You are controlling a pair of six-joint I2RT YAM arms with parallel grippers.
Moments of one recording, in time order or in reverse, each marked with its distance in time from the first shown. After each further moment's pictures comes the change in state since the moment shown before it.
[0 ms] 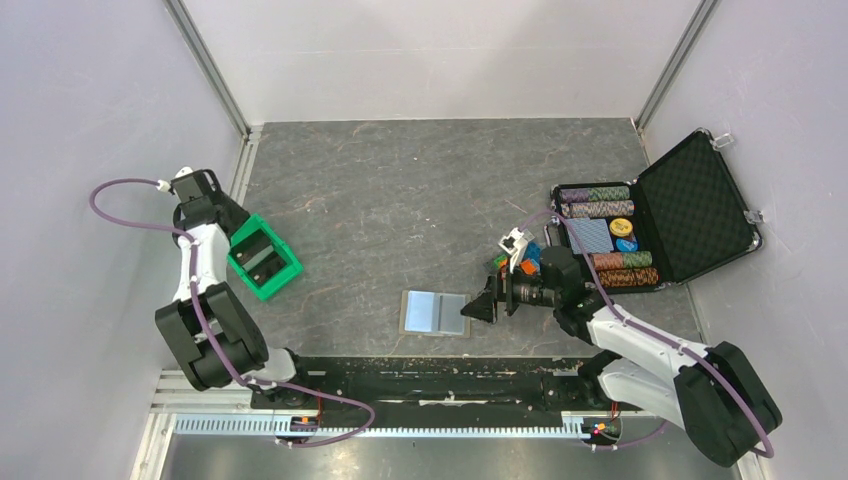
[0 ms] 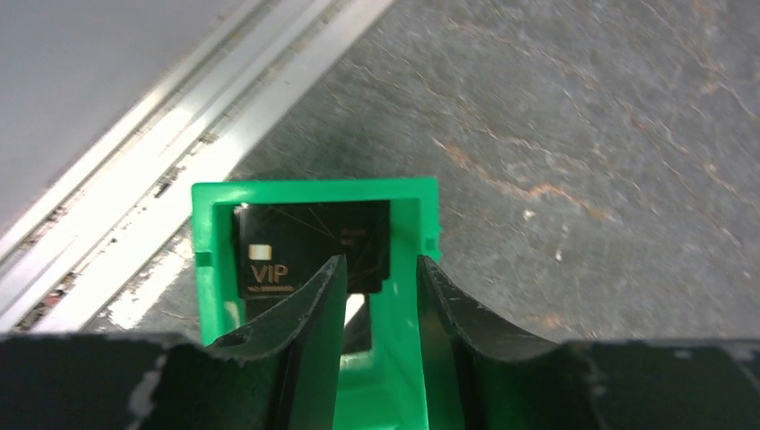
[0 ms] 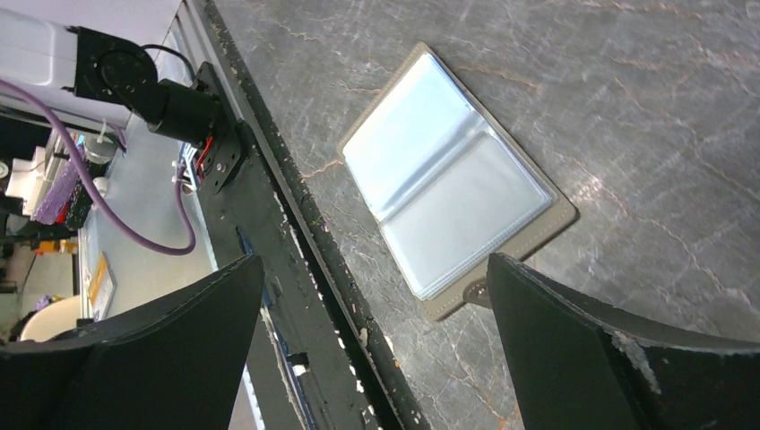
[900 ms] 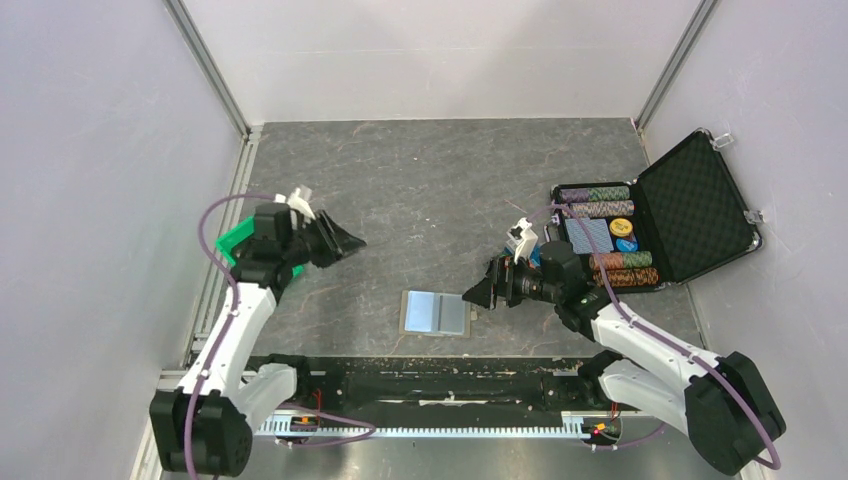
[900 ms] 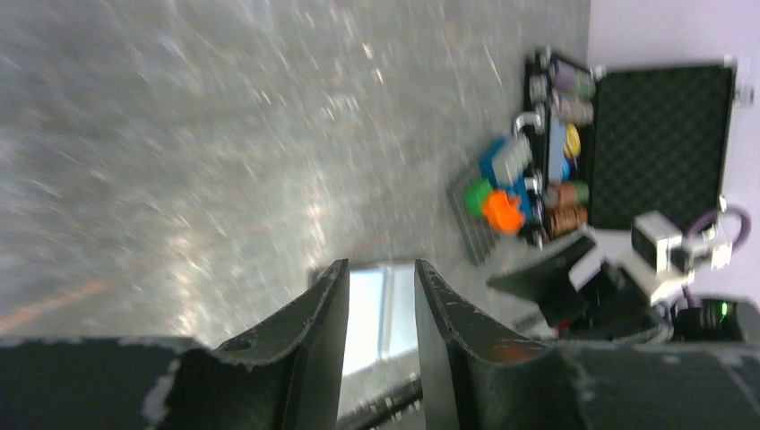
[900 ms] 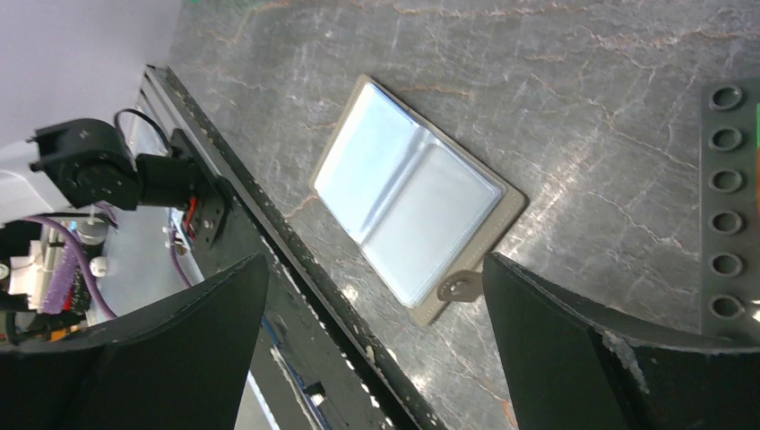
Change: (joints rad) left arm -0.488 -0.432 -0.285 -0.037 0.554 -0.252; right arm 0.000 -0.050 0.071 -0.189 0.190 0.119
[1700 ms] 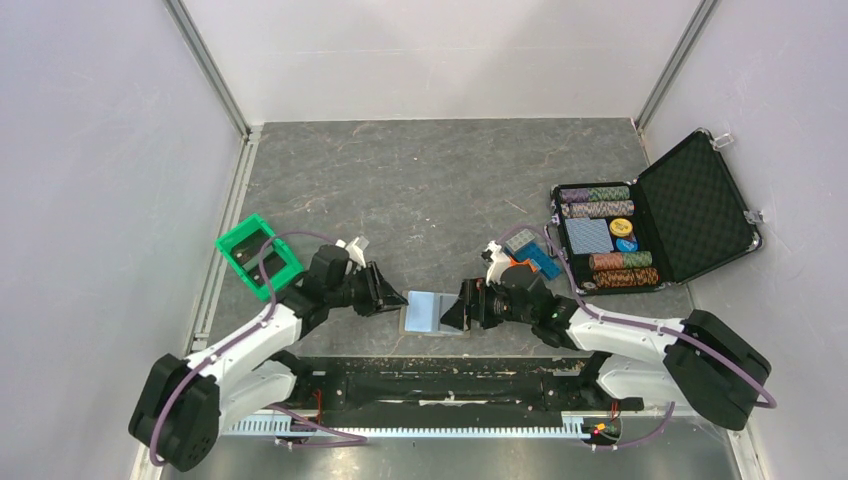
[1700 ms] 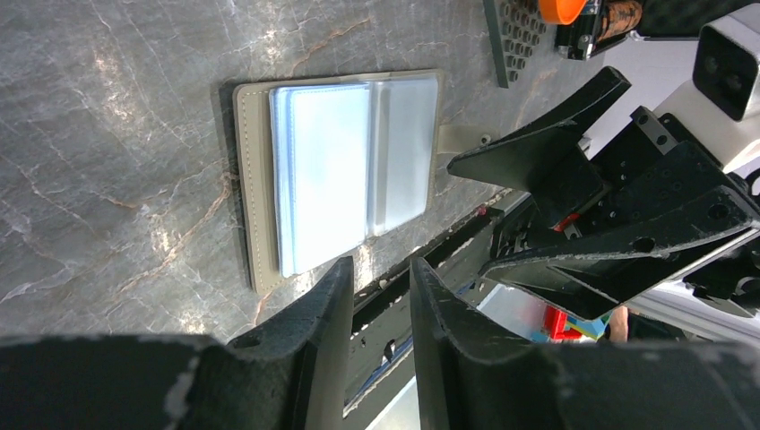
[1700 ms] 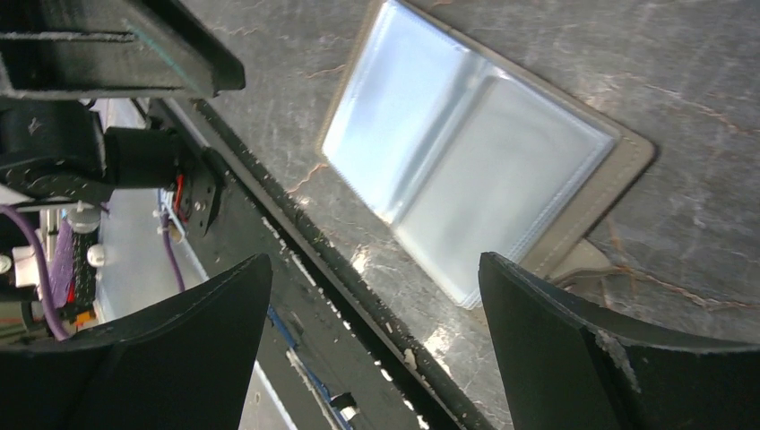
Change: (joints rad) left arm -0.460 -0.017 -0.353 0.247 -0.046 -0.231; right arm 0.316 0.175 -0.040 0.171 0.258 0.201
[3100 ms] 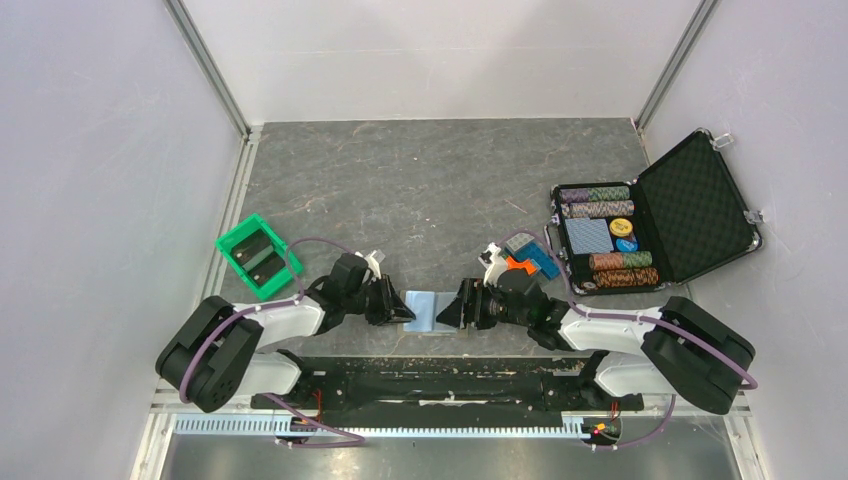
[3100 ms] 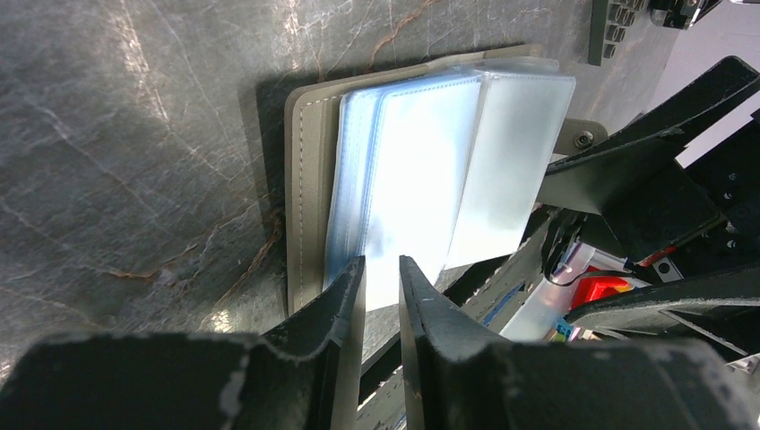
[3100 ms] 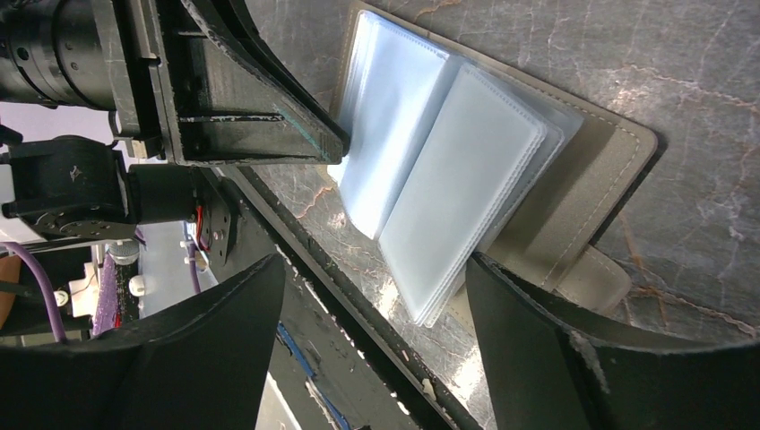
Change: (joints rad) left arm -0.077 0.336 -0.078 0.315 0.002 -0.008; right arm 0.019 0.110 -0.039 0.184 0.013 0.128
